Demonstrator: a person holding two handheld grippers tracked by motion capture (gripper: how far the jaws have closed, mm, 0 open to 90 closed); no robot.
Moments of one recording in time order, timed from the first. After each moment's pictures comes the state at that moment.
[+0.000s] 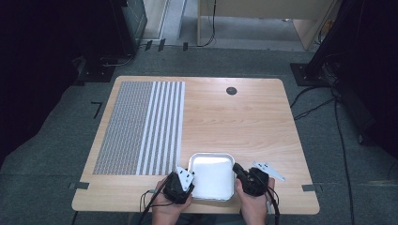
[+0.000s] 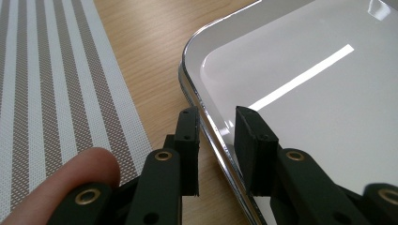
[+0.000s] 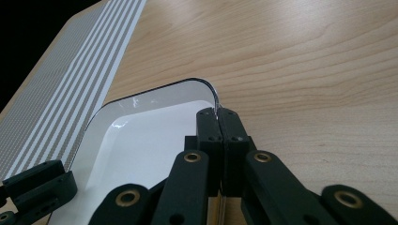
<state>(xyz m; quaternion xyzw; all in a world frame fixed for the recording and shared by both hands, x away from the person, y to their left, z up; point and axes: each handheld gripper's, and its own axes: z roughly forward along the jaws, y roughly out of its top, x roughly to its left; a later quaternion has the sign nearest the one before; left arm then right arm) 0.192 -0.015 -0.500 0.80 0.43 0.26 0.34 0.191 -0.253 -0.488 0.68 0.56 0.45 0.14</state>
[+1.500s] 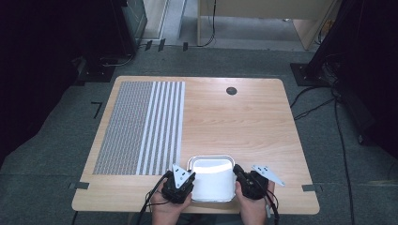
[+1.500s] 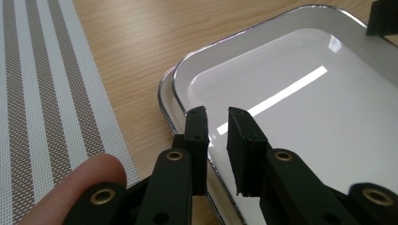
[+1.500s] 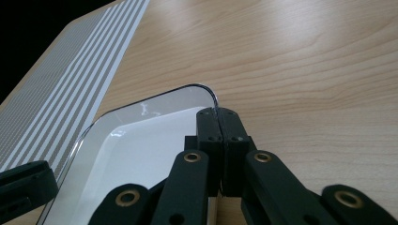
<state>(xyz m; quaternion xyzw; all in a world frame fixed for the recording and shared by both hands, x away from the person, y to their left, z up) 0.193 -0.008 -0.488 0.79 0.44 0.19 0.39 0.183 -0.250 -0.491 0.67 0.56 0.46 0.17</state>
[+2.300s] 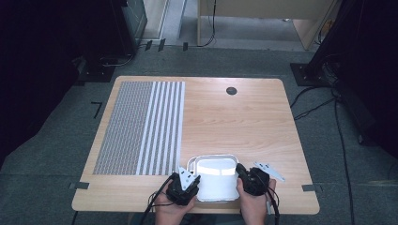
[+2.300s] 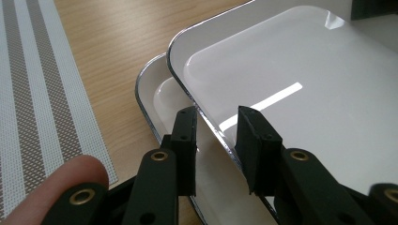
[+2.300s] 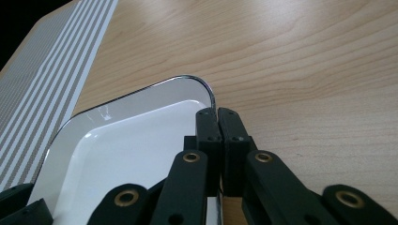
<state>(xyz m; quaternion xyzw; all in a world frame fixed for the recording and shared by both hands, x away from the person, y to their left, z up) 0.190 -0.020 -0.497 0.80 0.43 0.20 0.38 0.193 -0.255 -0.496 0.71 0.54 0.43 0.16</state>
